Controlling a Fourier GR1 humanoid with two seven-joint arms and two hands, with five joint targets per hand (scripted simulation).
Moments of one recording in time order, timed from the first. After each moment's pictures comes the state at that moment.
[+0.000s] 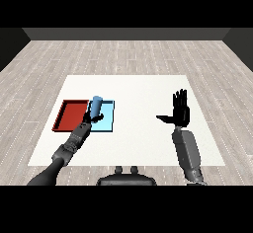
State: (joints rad) left arm -0.82 0.18 -0.24 -0.08 0.26 0.48 -0.13; right arm -0.28 -0.18 -0.04 -1.47 -0.46 -0.11 -0.30
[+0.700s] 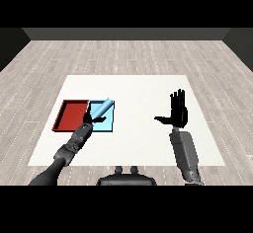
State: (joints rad) left arm -0.82 0.16 -0.23 -0.07 0.23 0.62 -0.20; right arm -0.27 -0.14 -0.03 -1.48 -0.47 -0.08 -0.33
